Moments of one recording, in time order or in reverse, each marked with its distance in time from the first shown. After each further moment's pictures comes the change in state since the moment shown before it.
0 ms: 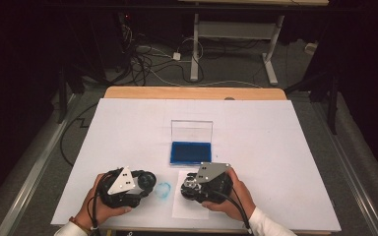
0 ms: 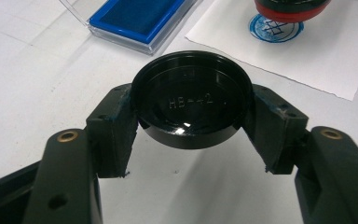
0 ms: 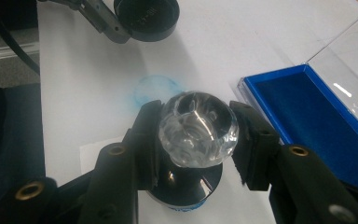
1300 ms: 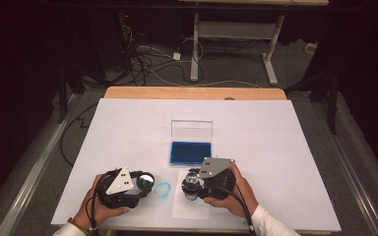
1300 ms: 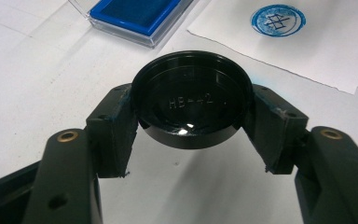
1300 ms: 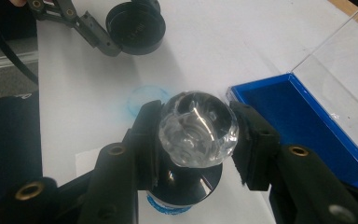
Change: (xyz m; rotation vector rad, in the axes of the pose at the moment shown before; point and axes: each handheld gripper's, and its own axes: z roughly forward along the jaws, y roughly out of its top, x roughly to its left) left arm 0.001 -0.004 -0.001 0.005 -0.002 -0.009; right arm -0.008 0.005 -0.009 -0.026 -0.008 0.012
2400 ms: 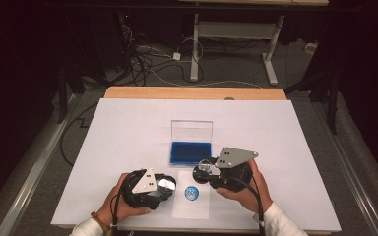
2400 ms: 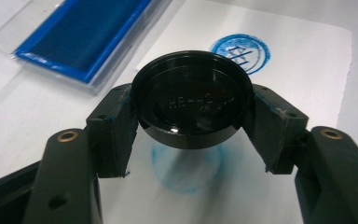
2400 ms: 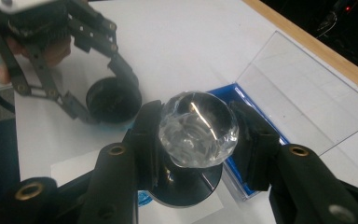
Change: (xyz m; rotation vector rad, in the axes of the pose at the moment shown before) left arm -0.021 0.032 0.043 -0.006 -0.121 0.056; right arm -0.020 0.001 -0.038 -0.085 -0.096 0.050
